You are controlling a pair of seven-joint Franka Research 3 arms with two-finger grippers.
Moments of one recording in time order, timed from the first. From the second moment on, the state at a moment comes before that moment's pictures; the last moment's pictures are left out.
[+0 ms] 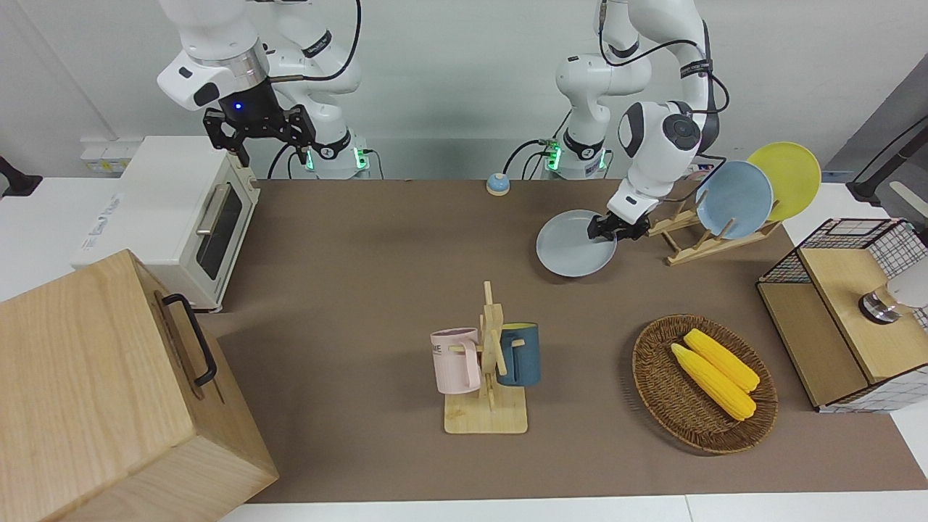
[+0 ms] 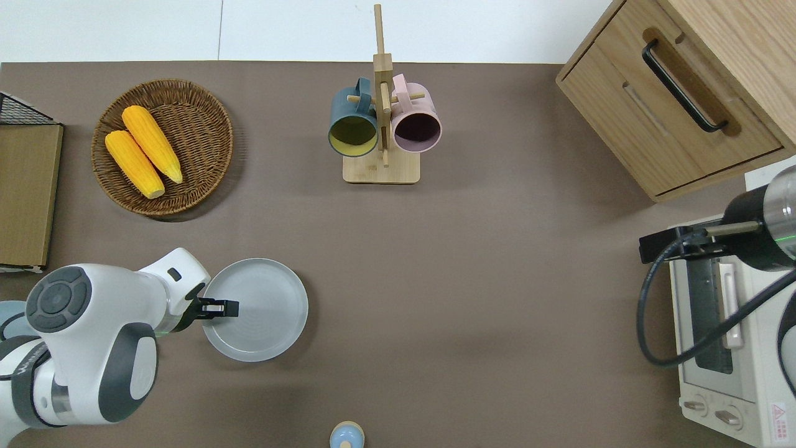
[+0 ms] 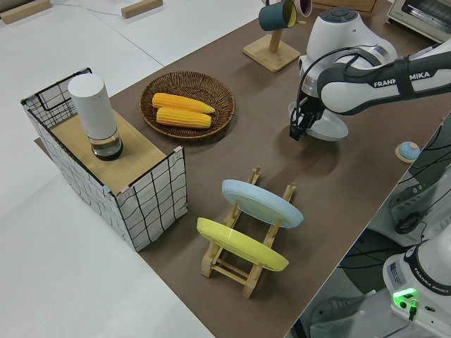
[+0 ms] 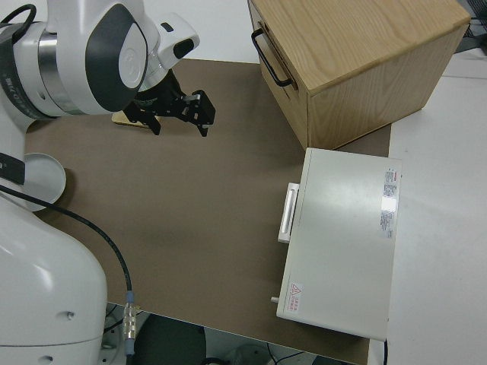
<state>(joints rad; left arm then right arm) 0.03 -0.14 -0.13 -2.43 -0.11 2.23 0.00 -0.08 -0.02 0.19 -1.50 0.00 1.41 0.06</state>
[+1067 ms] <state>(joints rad) 0.03 -0.22 -0.06 -2.18 -0.10 1.87 0.01 -0.08 -0.02 0.19 -1.50 0.00 1.41 0.06</state>
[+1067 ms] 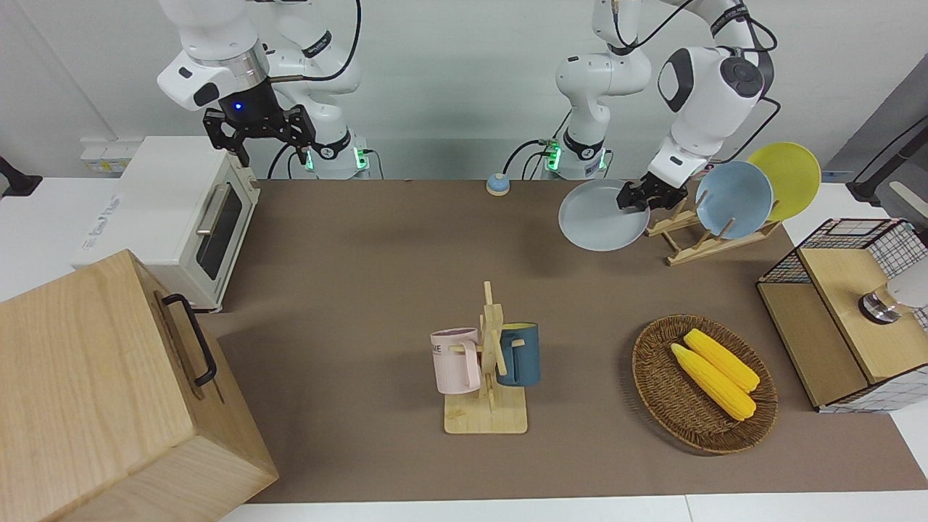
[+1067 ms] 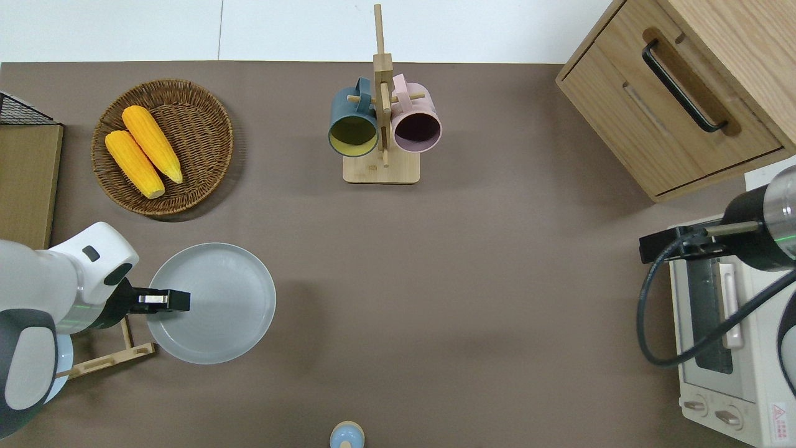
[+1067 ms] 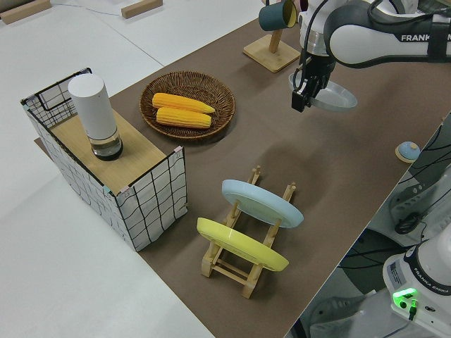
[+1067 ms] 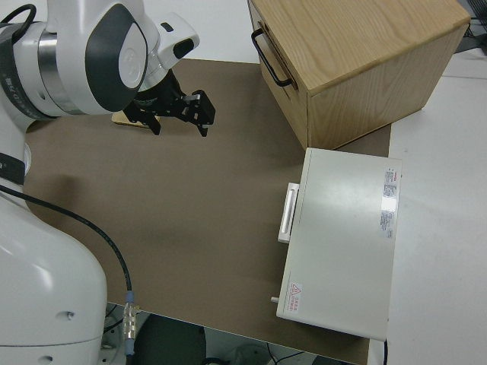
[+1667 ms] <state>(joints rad) 0.03 -0.22 -0.02 -2.06 0.01 1.74 0.01 -0.08 -0.02 0.19 -1.50 0.00 1.41 0.06</state>
